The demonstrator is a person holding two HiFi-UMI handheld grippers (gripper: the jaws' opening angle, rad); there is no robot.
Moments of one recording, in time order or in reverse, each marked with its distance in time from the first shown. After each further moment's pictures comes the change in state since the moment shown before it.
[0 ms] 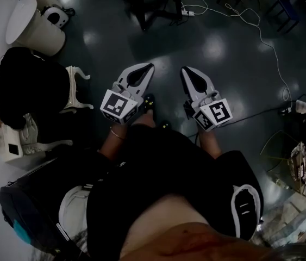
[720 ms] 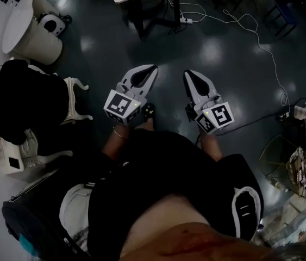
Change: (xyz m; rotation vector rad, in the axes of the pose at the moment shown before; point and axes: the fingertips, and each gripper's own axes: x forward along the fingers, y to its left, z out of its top) left arm 0.045 0.052 0.001 -0.023 -0.008 -0.043; right arm 0.049 -0.036 0.006 -0.019 0.000 -0.037
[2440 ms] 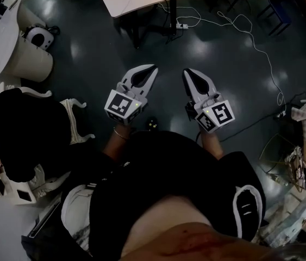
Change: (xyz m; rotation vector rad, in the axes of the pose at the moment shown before) left arm 0.055 0.147 0.000 -0.020 -0.006 -0.091; right arm 0.150 -0.048 -0.006 -0.034 0.030 -0.062
